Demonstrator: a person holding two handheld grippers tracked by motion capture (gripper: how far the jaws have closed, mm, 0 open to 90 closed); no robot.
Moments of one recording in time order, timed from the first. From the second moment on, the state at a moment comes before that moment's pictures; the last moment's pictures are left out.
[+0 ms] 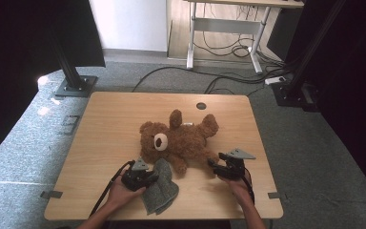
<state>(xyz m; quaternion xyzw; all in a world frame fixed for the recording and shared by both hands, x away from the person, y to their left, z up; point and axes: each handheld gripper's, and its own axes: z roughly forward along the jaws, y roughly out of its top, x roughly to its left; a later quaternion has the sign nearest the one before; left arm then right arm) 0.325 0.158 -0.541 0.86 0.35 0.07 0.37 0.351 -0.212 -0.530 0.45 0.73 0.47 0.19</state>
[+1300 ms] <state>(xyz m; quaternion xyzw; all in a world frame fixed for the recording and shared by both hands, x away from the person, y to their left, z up) 0.342 0.249 -0.482 0.72 0.37 -0.03 0.59 0.351 -0.206 -0.516 0.45 0.72 0.49 0.20</state>
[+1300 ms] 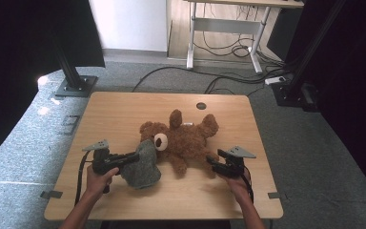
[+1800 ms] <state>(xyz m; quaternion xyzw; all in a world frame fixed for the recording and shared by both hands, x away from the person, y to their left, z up) 0.342 0.272 -0.464 0.69 0.38 -0.01 0.62 0.358 -0.188 -0.500 0.42 0.73 0.50 0.20</state>
